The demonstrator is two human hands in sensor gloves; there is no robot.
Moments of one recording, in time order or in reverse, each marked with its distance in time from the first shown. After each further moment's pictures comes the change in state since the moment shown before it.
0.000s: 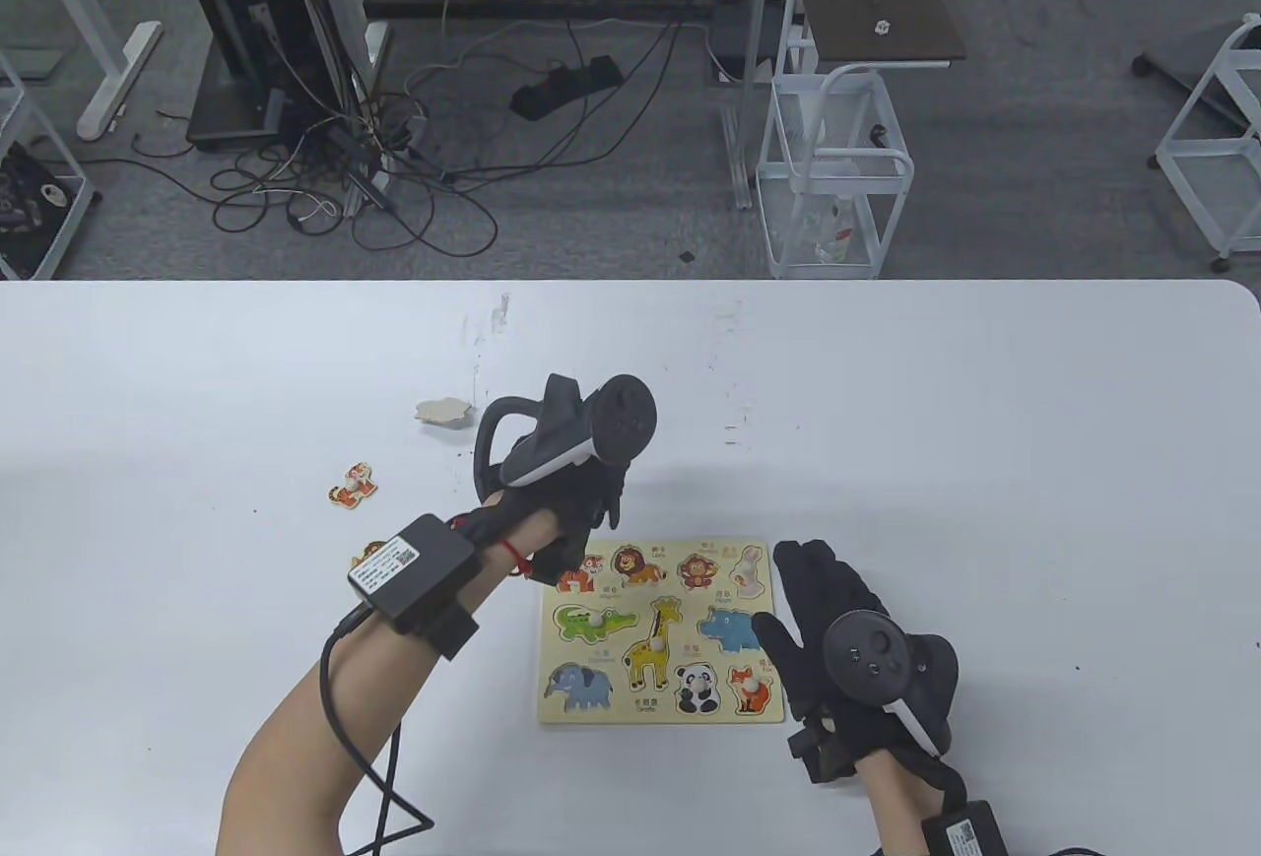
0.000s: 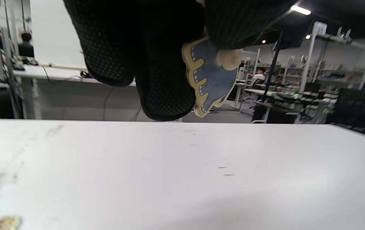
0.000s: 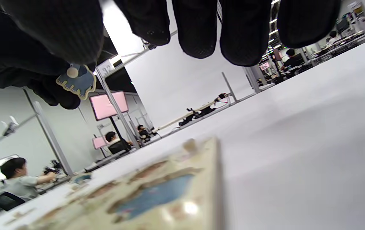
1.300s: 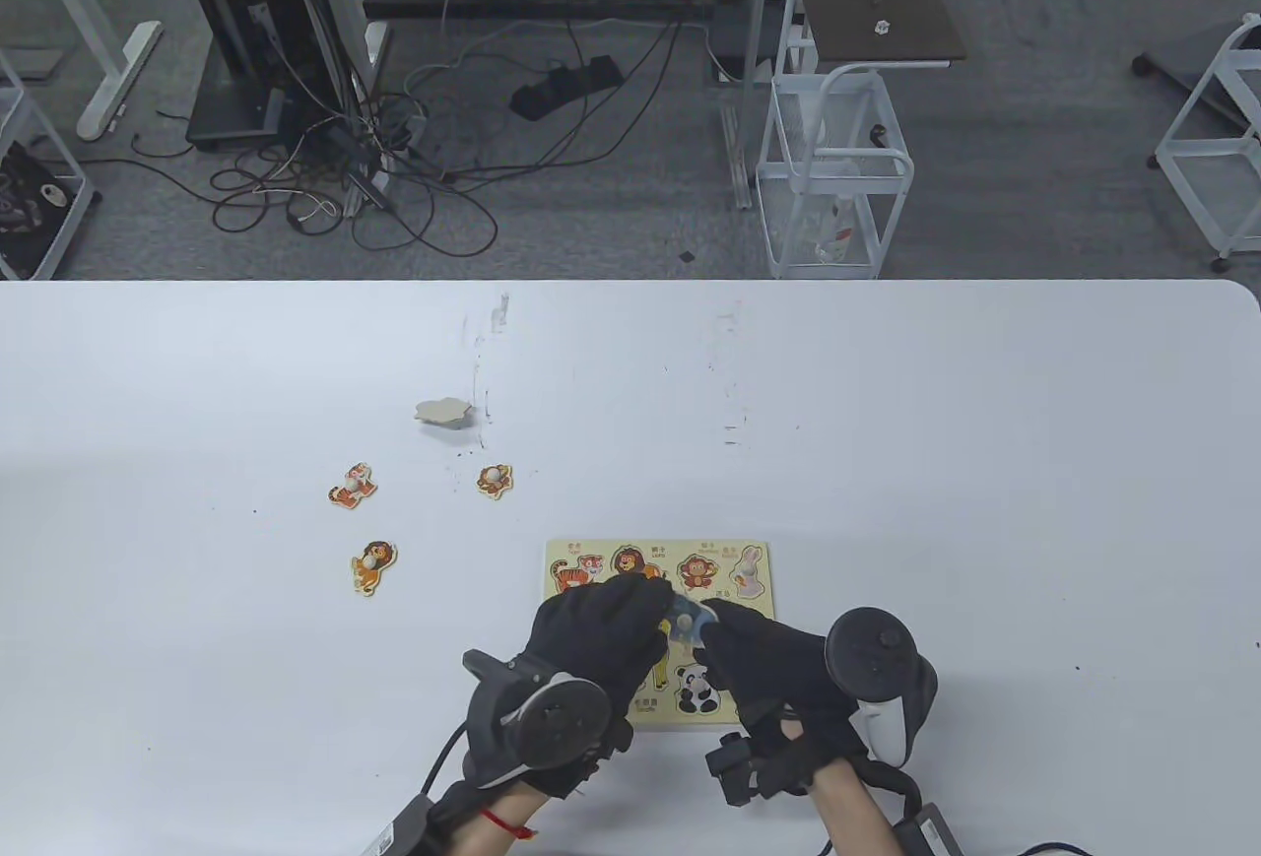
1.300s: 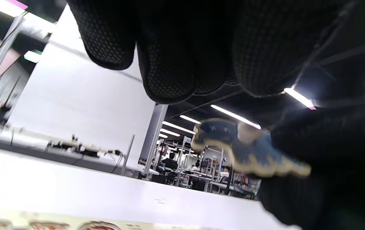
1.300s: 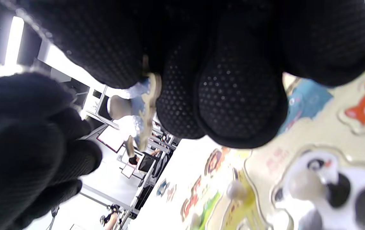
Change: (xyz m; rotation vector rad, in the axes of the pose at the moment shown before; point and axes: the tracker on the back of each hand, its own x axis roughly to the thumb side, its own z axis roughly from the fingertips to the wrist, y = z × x) left_hand 0.035 -0.094 0.147 0.539 -0.151 -0.010; right_hand 0.021 0.027 0.008 0.131 0.211 -0.563
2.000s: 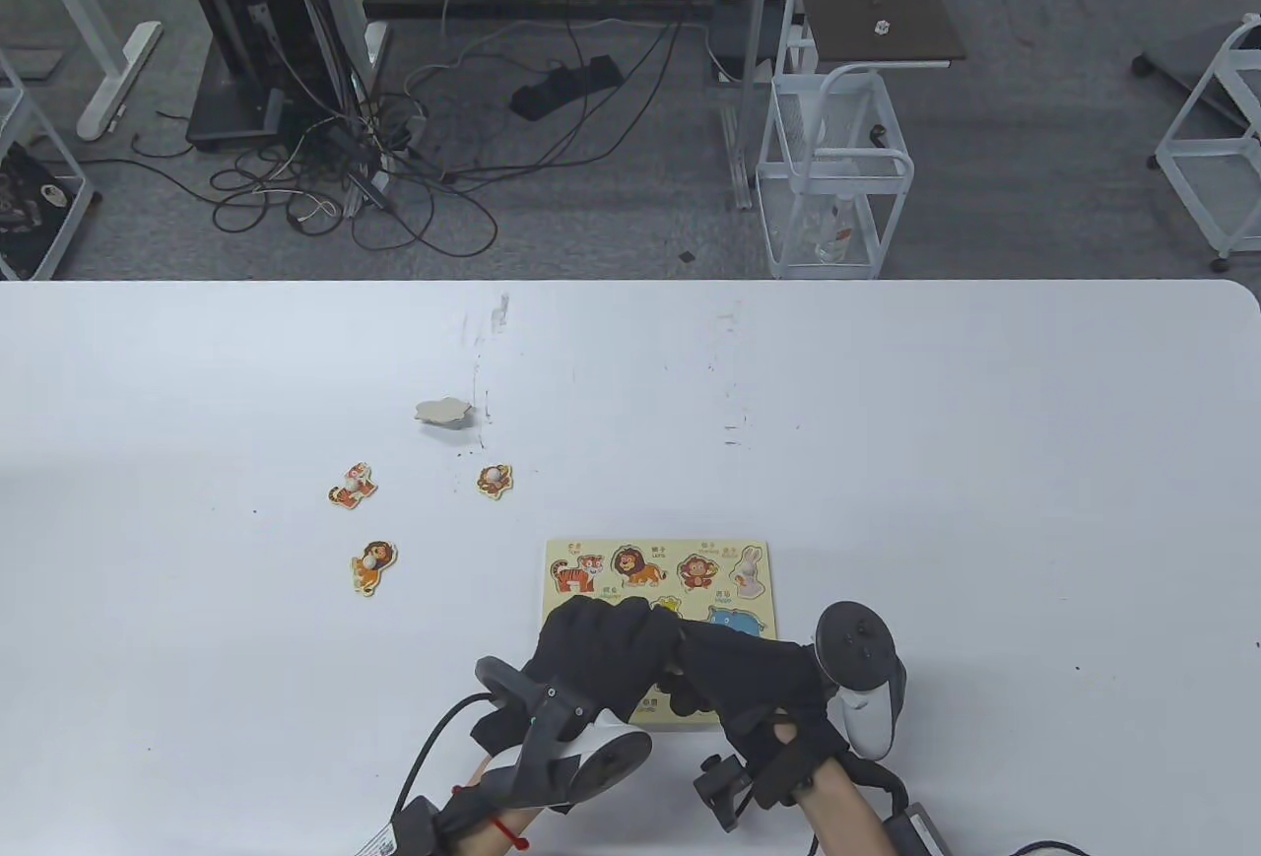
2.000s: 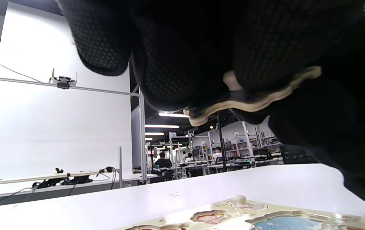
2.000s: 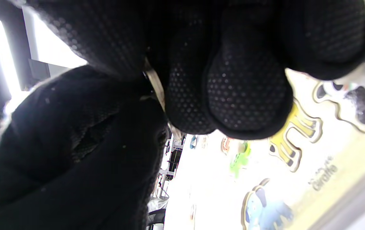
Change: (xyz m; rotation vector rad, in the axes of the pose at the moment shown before) left_hand 0.009 -0.005 0.004 -0.051 -0.153 -0.197; right_hand -0.003 0.019 -0.003 0.218 0.009 -0.217
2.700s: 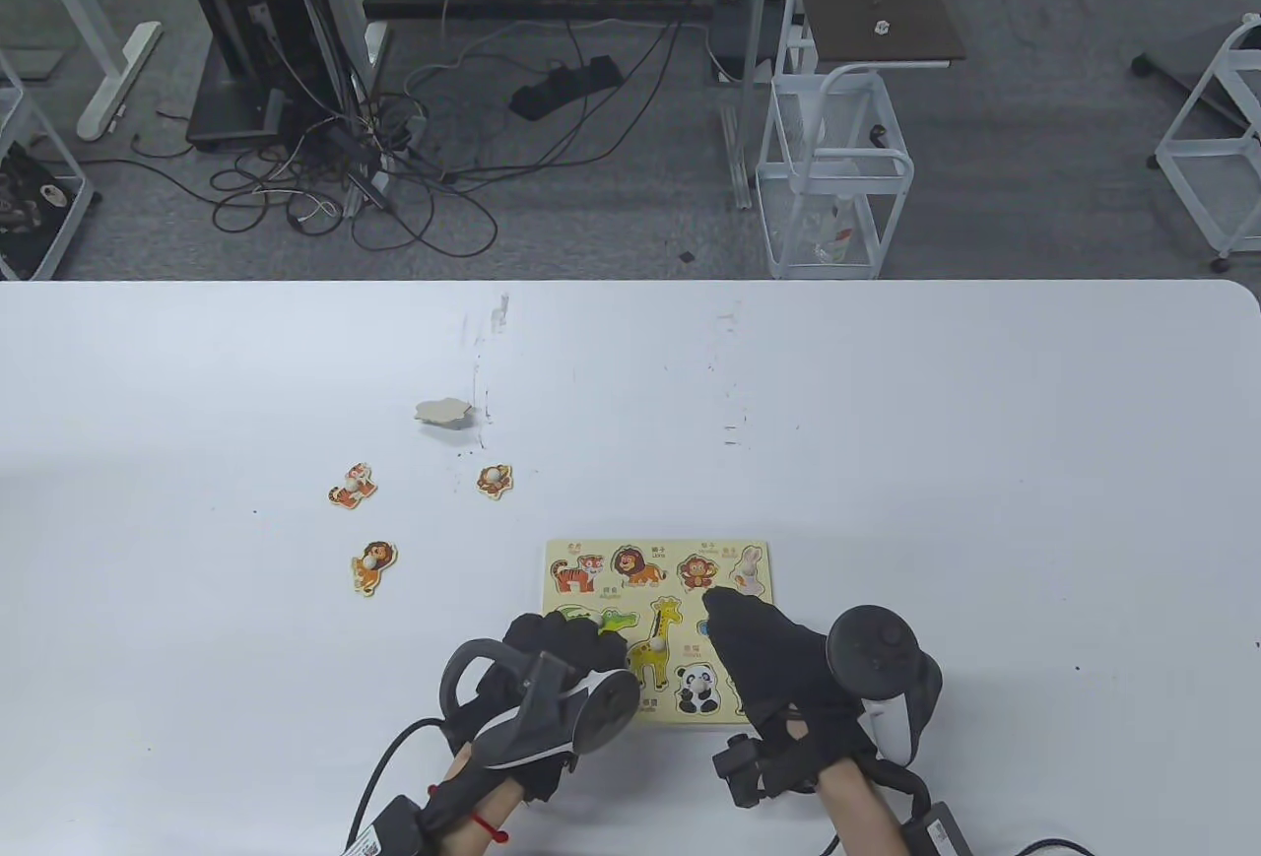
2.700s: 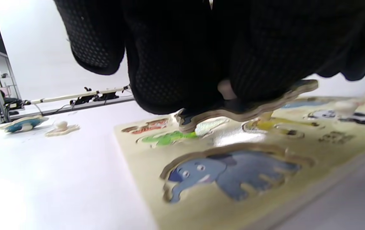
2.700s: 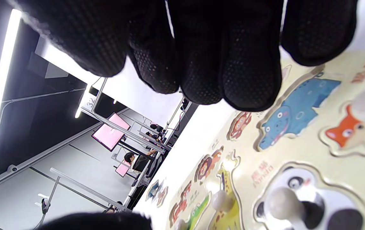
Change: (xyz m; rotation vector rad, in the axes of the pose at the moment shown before) left_hand -0.022 -0.025 0.000 -0.487 0.089 -0.063; right_hand 0.008 -0.028 0.008 -0.249 -0.010 0.264
